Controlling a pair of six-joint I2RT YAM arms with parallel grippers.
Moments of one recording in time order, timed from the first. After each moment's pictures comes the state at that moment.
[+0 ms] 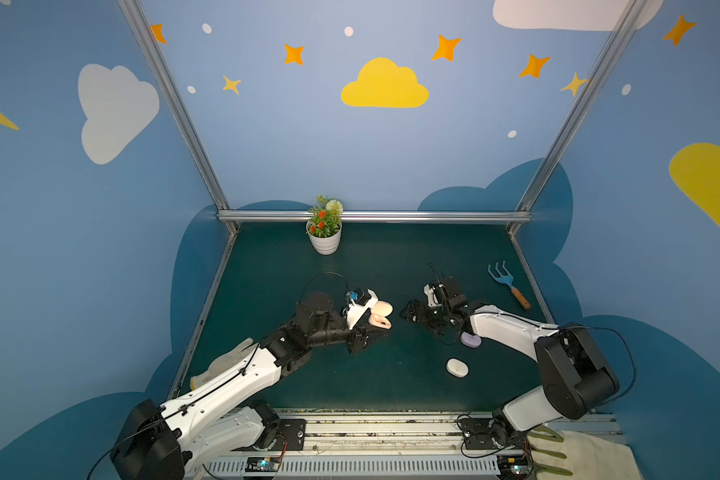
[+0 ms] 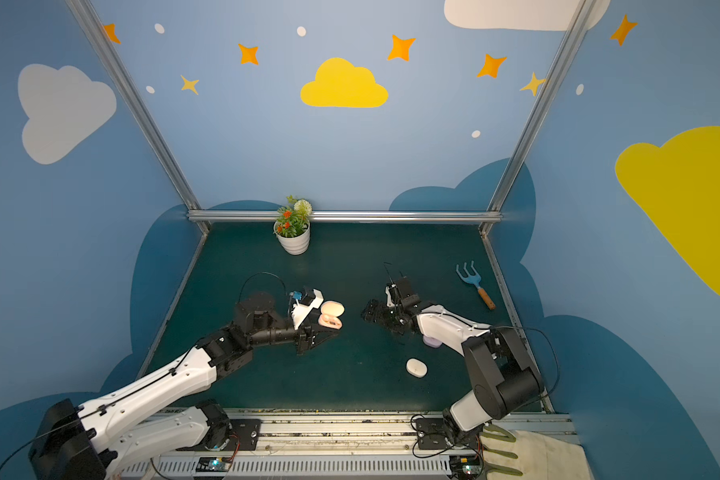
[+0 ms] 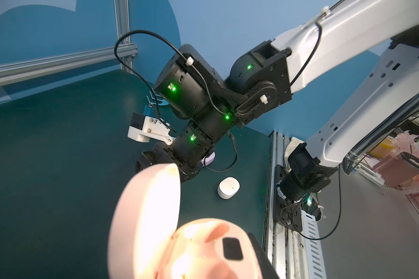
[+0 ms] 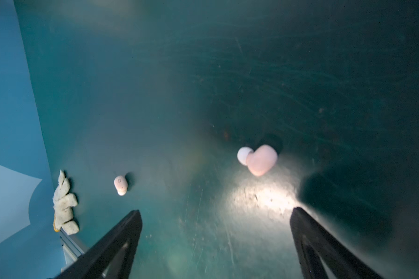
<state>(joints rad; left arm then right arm) -0.72 1.03 0.66 0.04 0.53 -0.10 0.51 1.55 0.79 -0.22 -0.30 0.74</state>
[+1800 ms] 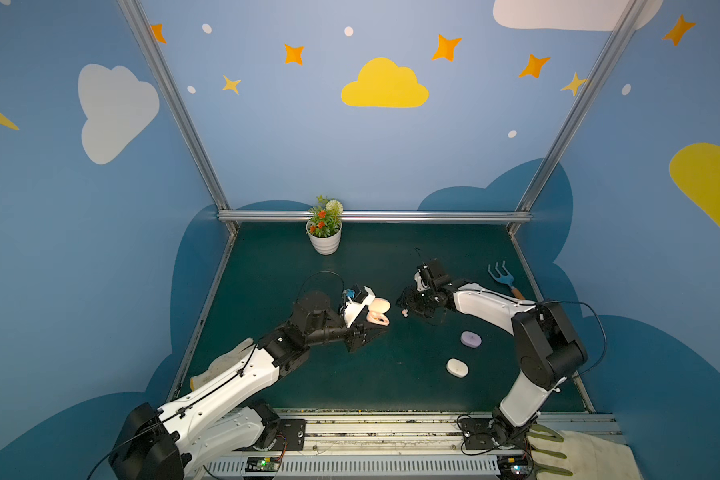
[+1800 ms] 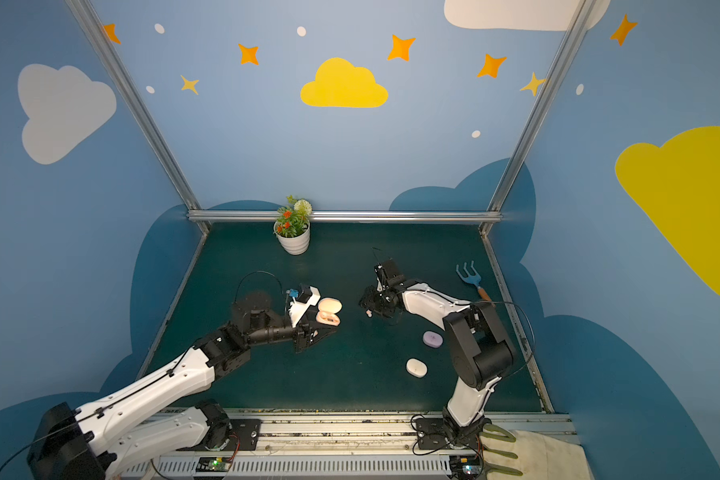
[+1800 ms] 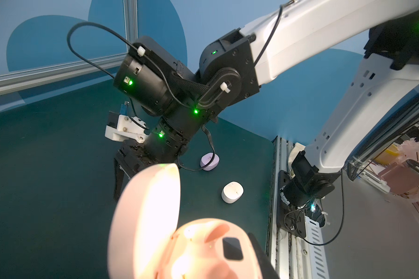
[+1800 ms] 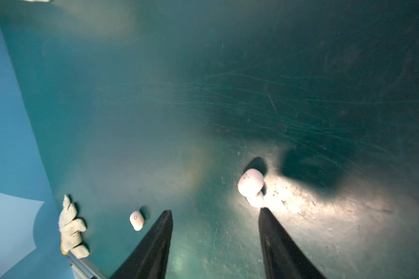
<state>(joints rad) -0.70 1.02 0.66 0.05 0.52 -0.11 0.54 1.75 1.09 -0.40 -0.25 0.78</state>
